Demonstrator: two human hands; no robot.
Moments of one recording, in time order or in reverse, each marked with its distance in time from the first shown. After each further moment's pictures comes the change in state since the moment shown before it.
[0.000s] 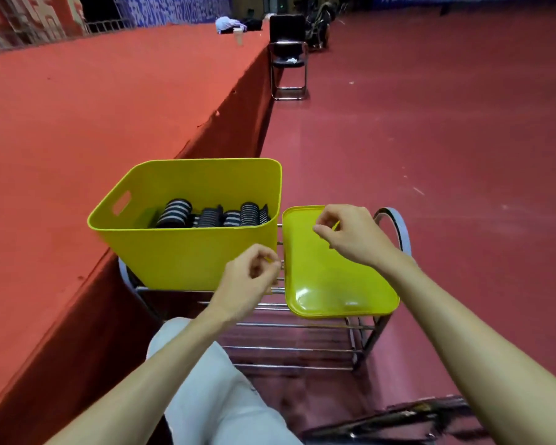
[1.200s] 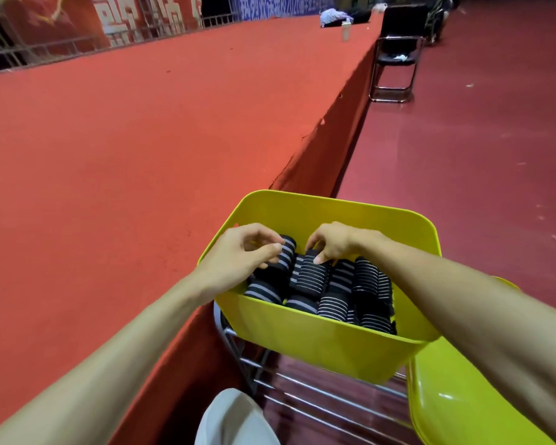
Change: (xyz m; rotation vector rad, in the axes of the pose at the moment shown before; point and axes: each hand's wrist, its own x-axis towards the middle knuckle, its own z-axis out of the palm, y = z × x) left_hand 0.099 -0.036 -0.215 0.076 0.158 -0.151; right_hand 0.261 -0.101 0.171 -0.285 -0.822 -0.173
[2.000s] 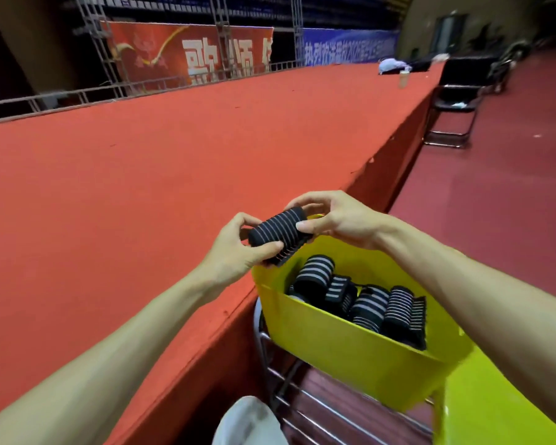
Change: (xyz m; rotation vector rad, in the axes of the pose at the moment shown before) left_hand -0.058 0.038 -0.047 -0.110 0.355 -0.064; right_hand -0.084 -0.113 -0.055 0.874 0.109 -0.581
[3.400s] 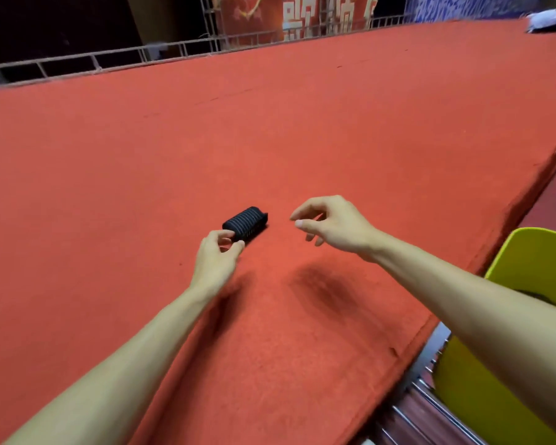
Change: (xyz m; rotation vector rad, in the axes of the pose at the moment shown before) left_hand 0.039 -0.212 -0.248 0.260 0.579 -0.335; right_hand 0.237 0.051 0.215 -0.352 -0.015 -0.059
